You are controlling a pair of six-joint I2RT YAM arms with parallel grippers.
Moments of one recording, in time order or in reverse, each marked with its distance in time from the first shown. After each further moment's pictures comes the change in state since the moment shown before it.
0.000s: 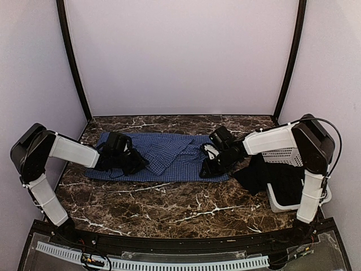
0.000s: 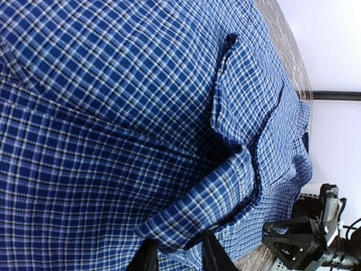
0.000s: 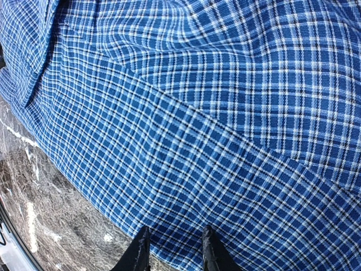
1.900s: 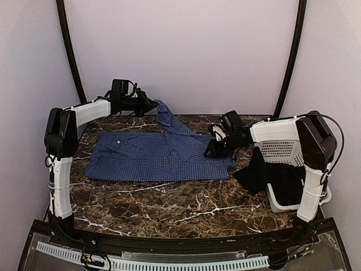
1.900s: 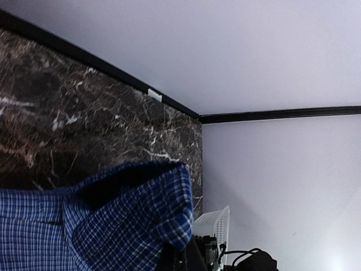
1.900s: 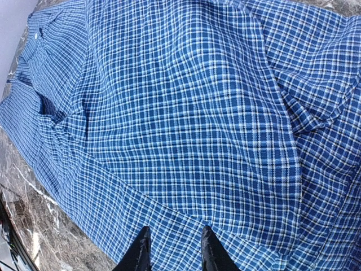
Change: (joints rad) left arm 0.220 0.522 1.147 -0.279 0.429 0.016; right arm -0.142 0.001 0.108 0.047 -0.022 -0.031
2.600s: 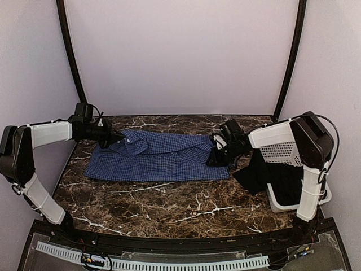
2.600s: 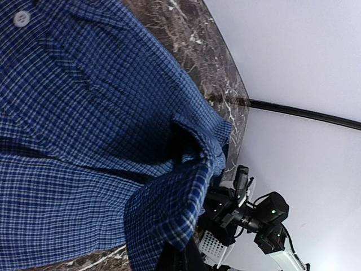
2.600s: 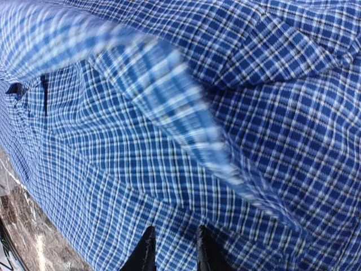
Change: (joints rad) left arm 0.176 -0.632 -0.850 -0.111 0.056 0.053; right arm 0.000 0.057 -0.069 0.057 -0.002 0.009
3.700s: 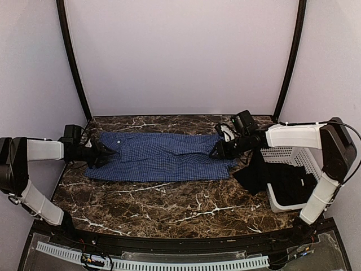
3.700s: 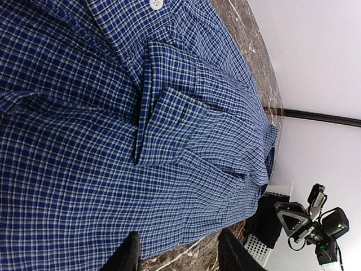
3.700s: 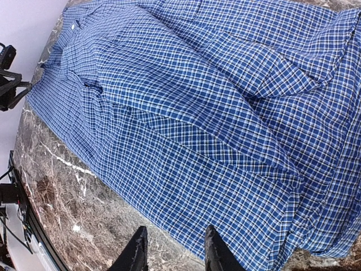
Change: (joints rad) left arm 0.143 -0.134 -0.349 0.086 -0.030 0.211; right arm 0.002 -0.278 -0.115 -0.028 -0.064 -0.003
